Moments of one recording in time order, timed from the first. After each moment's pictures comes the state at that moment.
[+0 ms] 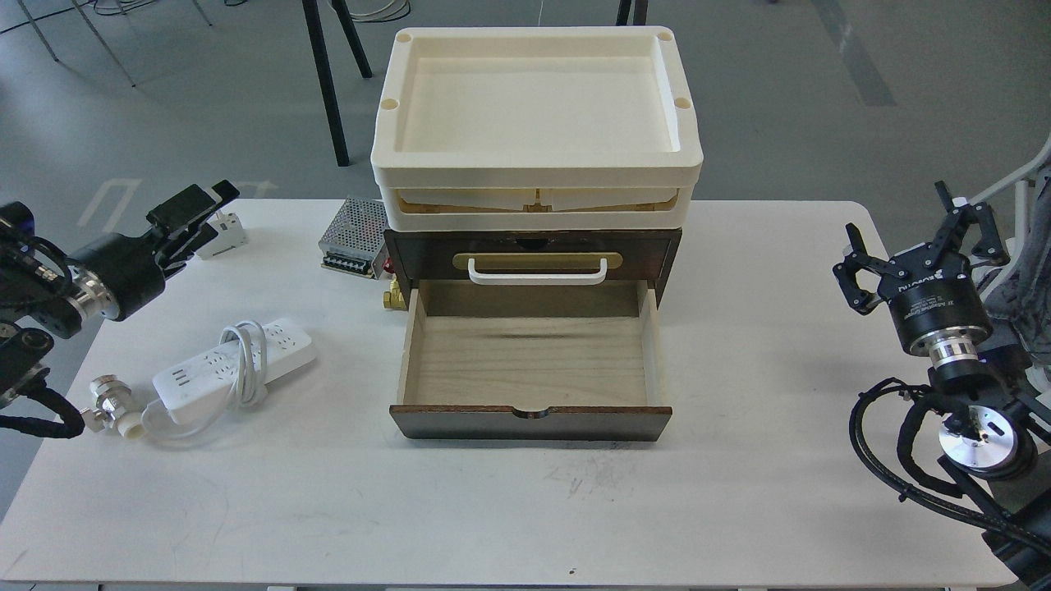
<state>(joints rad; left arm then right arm) -0.57 0.70 -0.71 -0.79 1.21 -0.28 -0.49 0.27 -0.48 1.00 1.09 0.00 0.26 0.49</state>
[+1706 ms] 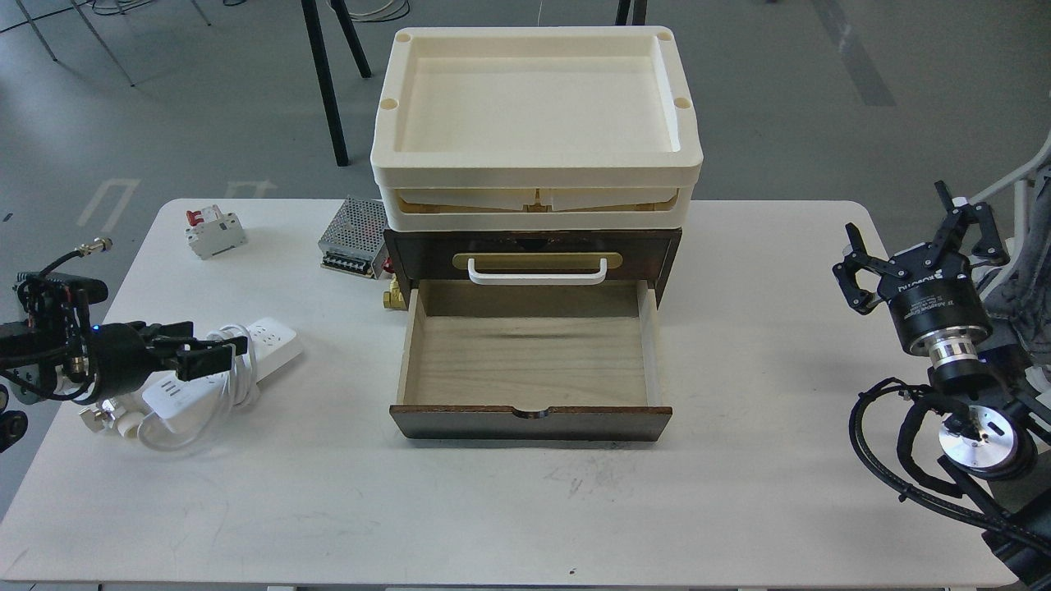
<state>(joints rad) -0.58 0.82 -0.36 -0.85 1.70 -0.12 -0.49 0.27 -0.48 1.00 1.09 0.00 0.26 0.49</state>
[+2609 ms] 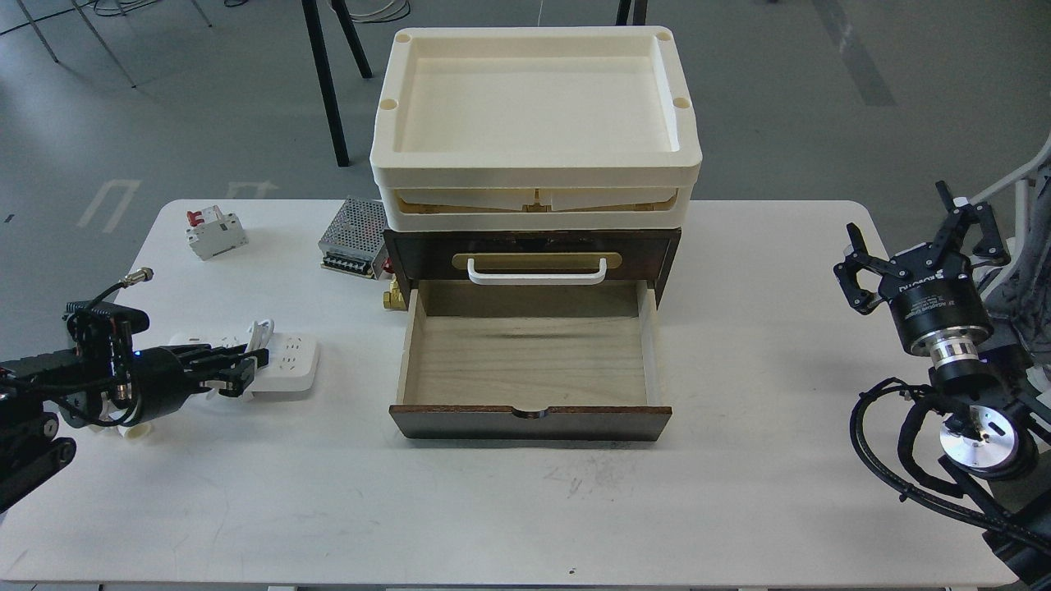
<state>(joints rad) -0.57 0.73 -0.34 -0.79 1.70 -0.05 -0.49 0.27 -0.48 1.00 1.09 0.00 0.26 0.49</state>
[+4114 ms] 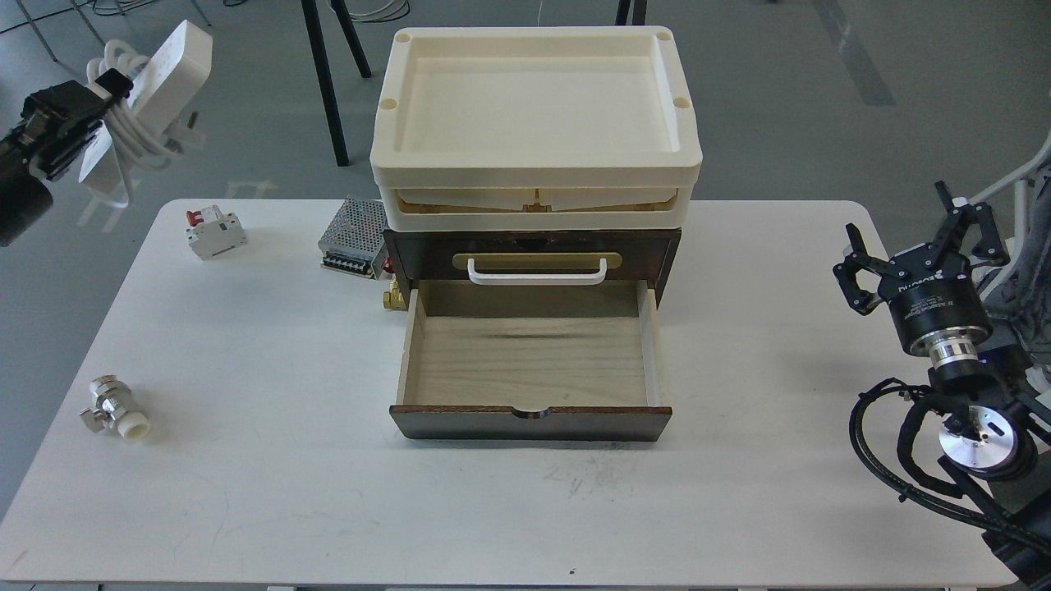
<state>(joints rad) -0.56 1.04 -0.76 -1.22 0.87 -0.10 -0.49 0.27 -0.48 1.00 1.09 0.00 0.26 0.49</state>
